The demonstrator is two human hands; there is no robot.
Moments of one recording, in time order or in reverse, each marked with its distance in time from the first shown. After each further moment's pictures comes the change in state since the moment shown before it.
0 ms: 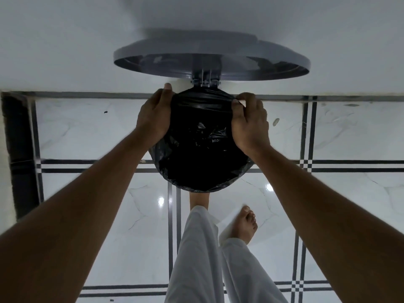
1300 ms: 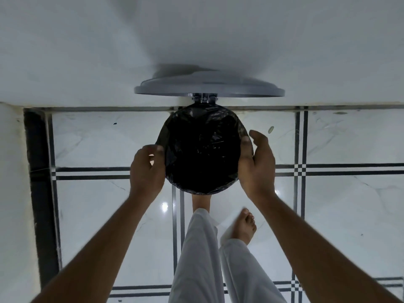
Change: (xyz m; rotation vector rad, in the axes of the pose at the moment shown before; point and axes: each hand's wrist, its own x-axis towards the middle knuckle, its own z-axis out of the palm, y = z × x) left_hand -0.107 -0.046 -0.023 0.054 0.185 -0.011; right_hand -0.102 -0.016 -0.041 0.186 0.181 0.056
